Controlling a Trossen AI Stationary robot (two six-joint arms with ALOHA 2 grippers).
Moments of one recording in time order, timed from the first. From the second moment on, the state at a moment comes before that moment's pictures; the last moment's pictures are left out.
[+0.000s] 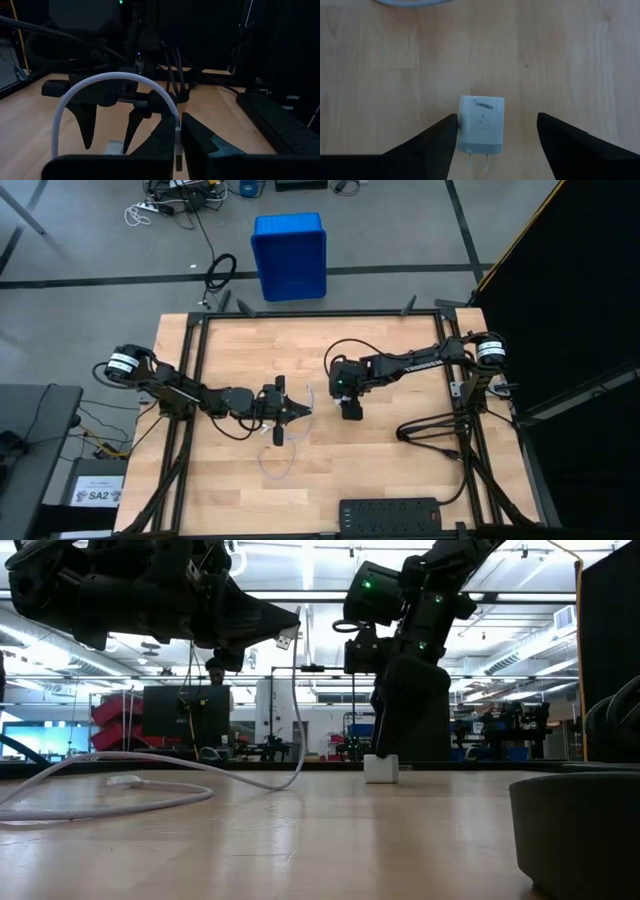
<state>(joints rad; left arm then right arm) -0.19 1.49 0.42 1.04 -0.20 -0.11 -0.07 1.80 1.14 -0.47 0.02 -0.06</state>
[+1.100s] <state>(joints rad) -0.19 1.49 0.42 1.02 -0.20 -0.11 -0.09 1.80 1.10 -0.47 0.03 -0.04</state>
